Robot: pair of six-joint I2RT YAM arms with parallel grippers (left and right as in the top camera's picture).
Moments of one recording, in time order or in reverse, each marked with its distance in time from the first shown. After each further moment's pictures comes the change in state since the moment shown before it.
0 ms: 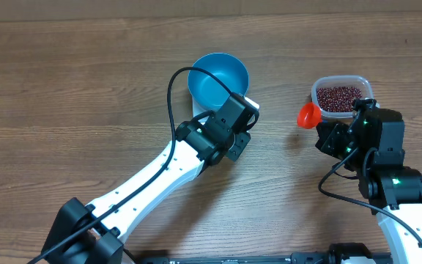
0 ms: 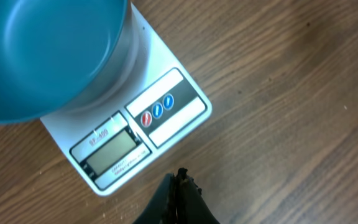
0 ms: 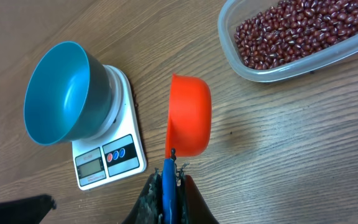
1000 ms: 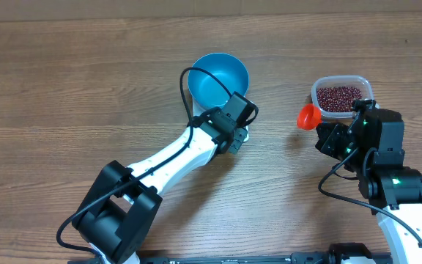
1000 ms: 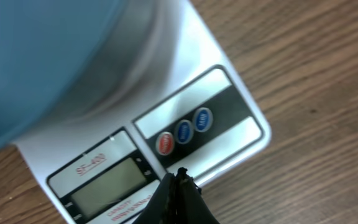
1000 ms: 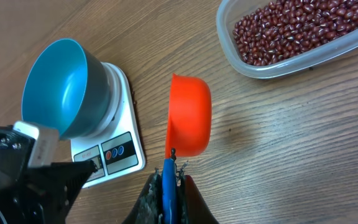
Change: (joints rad) left arm 0.048 0.212 -0.009 0.142 -0.051 -0.032; right arm 0.000 0.000 0.000 -0.011 0.000 0.000
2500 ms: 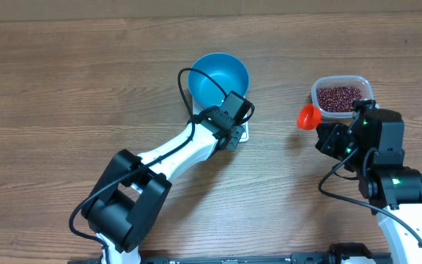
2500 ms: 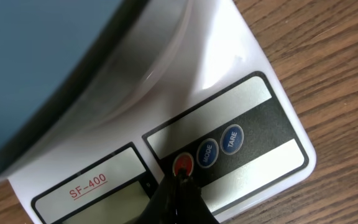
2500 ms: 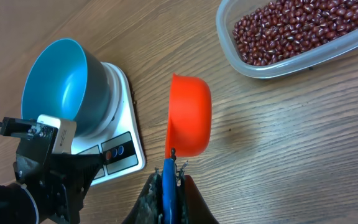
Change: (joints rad) left arm 0.022 0.077 -0.002 0.061 -0.008 -0.021; right arm 0.000 0.000 0.000 0.000 0.000 -0.001
